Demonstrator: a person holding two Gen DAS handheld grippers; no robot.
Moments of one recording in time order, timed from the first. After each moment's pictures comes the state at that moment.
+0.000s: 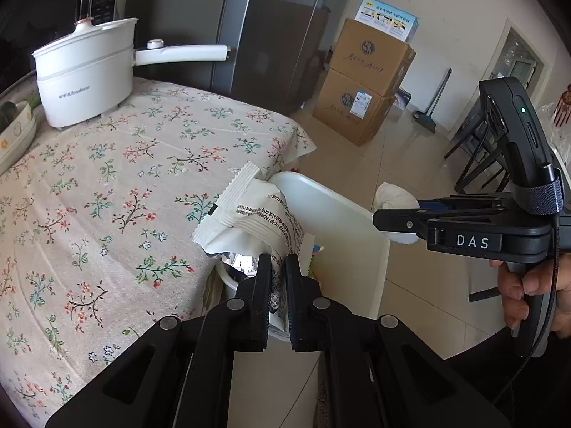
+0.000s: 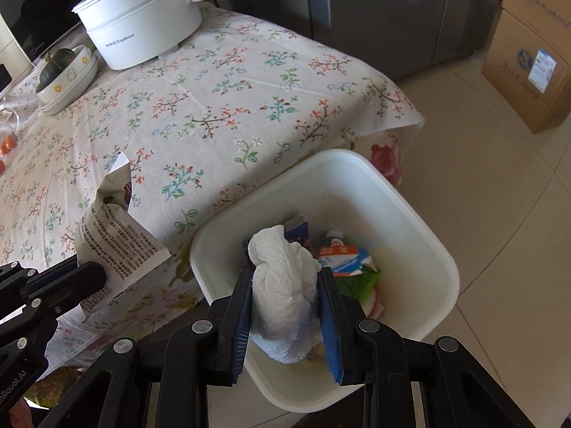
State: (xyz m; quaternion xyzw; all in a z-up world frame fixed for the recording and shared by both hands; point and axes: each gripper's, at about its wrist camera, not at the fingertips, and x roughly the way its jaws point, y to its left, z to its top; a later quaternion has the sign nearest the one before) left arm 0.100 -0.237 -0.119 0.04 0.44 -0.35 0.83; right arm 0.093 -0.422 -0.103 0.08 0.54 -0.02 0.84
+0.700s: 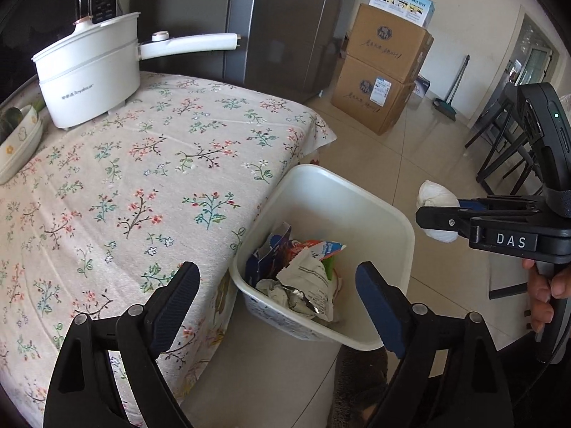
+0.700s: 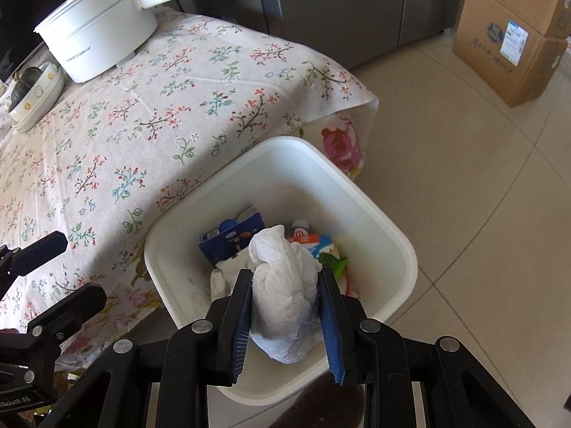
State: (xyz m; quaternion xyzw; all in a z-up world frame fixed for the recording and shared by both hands) left arm 0.118 -0.252 -0.126 0.07 0.45 -0.30 0.84; right arm 0.085 -0.451 -0.108 0.10 0.54 -0.05 0.83
